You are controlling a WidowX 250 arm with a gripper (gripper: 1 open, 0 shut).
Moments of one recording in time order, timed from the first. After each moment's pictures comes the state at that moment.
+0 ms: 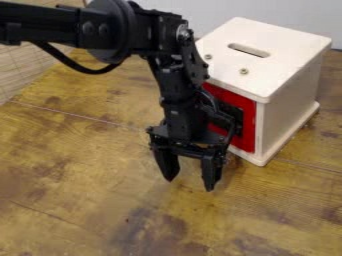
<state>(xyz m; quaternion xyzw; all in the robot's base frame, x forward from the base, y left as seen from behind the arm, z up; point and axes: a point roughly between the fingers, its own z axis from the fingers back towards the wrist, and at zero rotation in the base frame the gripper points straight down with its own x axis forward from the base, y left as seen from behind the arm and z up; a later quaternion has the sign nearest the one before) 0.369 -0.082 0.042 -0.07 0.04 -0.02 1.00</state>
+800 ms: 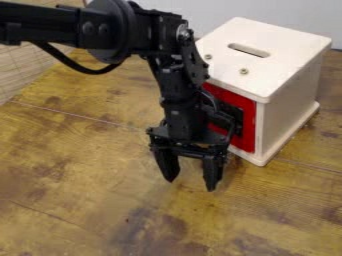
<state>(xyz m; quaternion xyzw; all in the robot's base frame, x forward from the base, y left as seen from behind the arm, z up) 0.369 -0.083 0.042 -0.07 0.04 -0.01 1.00</state>
